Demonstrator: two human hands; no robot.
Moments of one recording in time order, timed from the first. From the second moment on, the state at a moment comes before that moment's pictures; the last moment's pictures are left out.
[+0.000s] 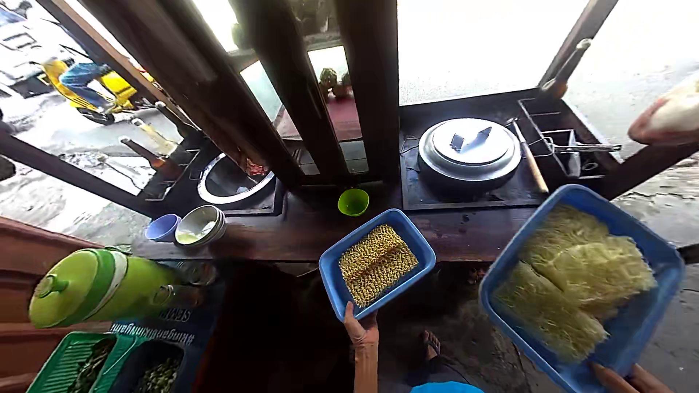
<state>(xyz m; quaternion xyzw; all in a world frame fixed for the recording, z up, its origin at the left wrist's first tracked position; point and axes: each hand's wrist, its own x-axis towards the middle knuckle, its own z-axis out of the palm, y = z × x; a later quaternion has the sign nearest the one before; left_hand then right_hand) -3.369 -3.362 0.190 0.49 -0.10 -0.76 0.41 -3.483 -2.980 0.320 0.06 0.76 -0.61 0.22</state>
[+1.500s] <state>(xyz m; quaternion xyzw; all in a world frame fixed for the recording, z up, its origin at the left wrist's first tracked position) -3.335 -3.590 0.213 0.55 -0.42 -0.72 0.02 -3.633 -3.327 0.213 -0.09 0.83 -0.34 0.43</state>
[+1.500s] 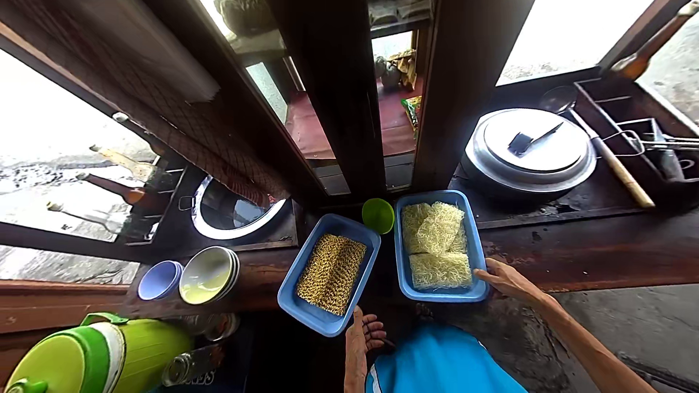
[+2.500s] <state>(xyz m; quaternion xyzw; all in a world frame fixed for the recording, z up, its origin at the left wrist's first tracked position) -3.384 -3.651 0.216 0.45 -0.88 -0.14 -0.06 -3.621 -3.330 0.205 -0.13 0.88 -0.29 0.35</state>
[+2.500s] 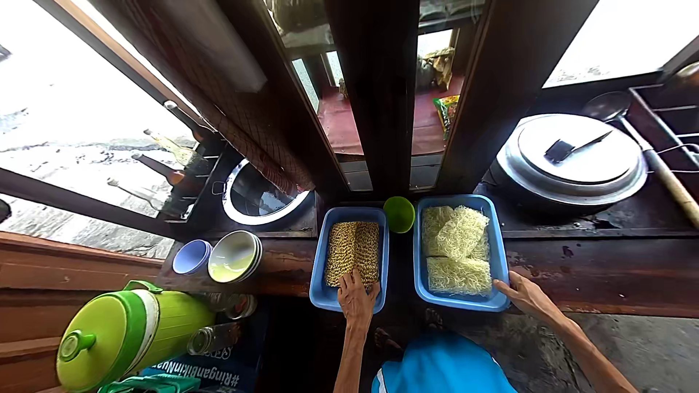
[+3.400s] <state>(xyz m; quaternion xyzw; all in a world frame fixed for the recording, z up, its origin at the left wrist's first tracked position) -3.340 -3.660 0.183 0.26 -0.90 -0.20 0.30 -3.625 -3.325 0.224 -0.15 0.90 -0.23 0.35</state>
